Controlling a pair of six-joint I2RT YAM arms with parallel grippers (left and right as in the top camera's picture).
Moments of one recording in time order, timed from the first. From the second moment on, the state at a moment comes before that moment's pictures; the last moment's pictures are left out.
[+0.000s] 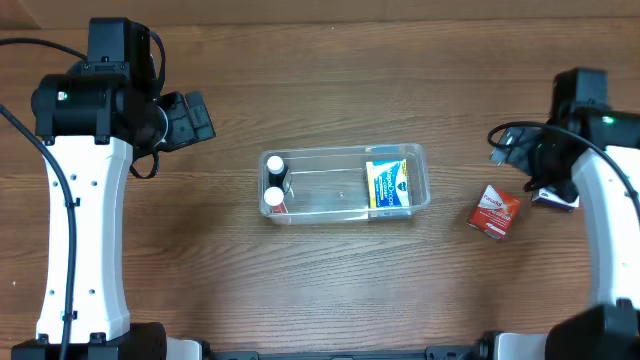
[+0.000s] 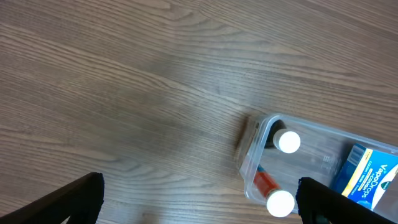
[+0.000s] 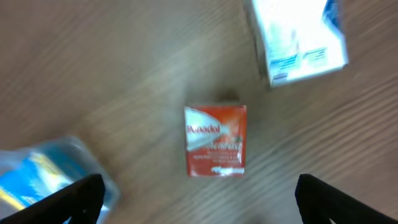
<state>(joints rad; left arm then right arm) -0.01 1.60 1.87 -1.47 -0.02 -0.36 -0.16 1.54 1.37 -1.18 0.05 0.39</state>
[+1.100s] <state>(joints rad) -0.01 1.60 1.87 -1.47 -0.02 -0.36 -0.16 1.82 1.14 -1.00 -0.03 0.33</state>
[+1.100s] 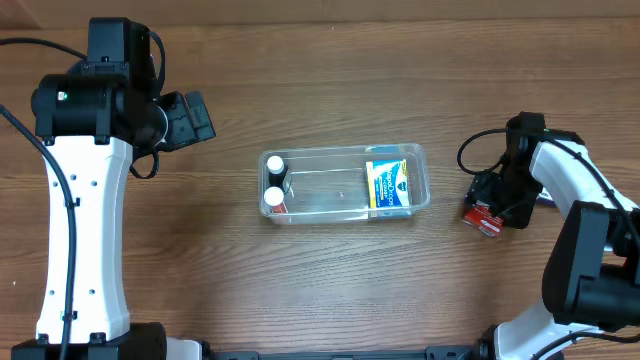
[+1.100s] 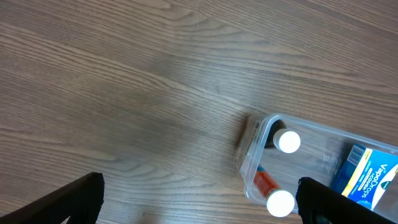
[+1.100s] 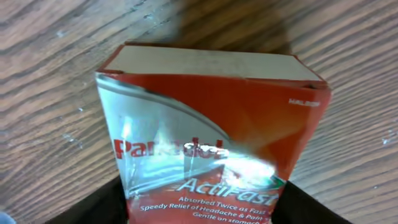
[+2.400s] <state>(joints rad) -0.01 1.60 1.87 -1.47 -0.02 -0.36 0.60 1.82 1.49 -1.03 -0.09 0.51</state>
